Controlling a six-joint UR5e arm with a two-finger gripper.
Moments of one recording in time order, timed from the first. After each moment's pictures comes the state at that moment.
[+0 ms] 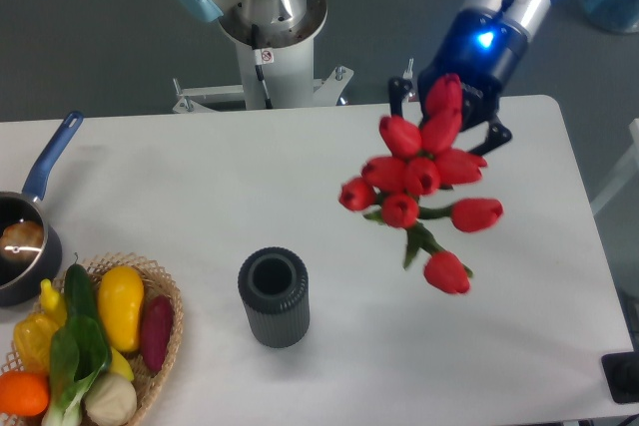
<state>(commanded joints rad) 2.83 -1.66 -1.64 -1.04 0.39 1.04</state>
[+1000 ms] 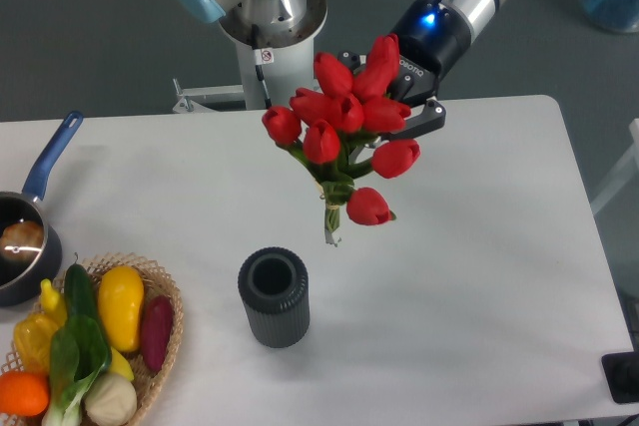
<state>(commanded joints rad) 2.82 -1.62 -1.80 -0.99 0.20 1.29</state>
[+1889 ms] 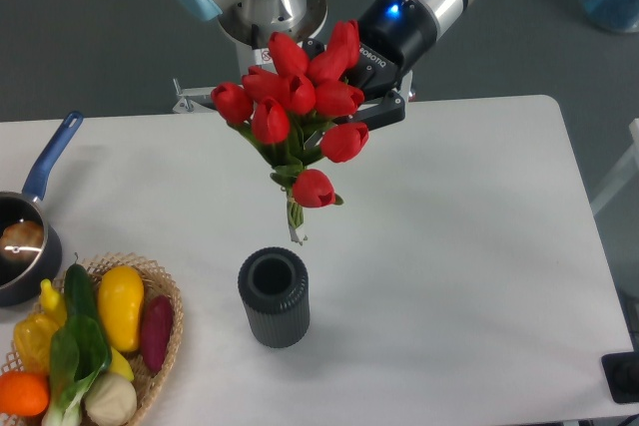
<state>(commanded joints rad) 2.77 -1.63 -1.78 -0.98 0.19 1.29</state>
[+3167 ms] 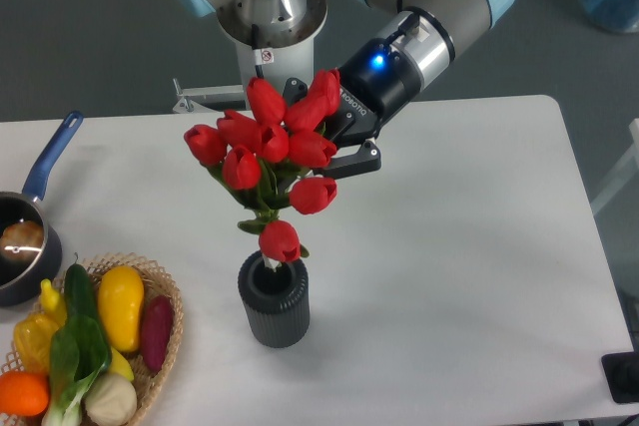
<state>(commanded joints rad) 2.70 -1.74 -1.72 -0.98 0.17 1.29</state>
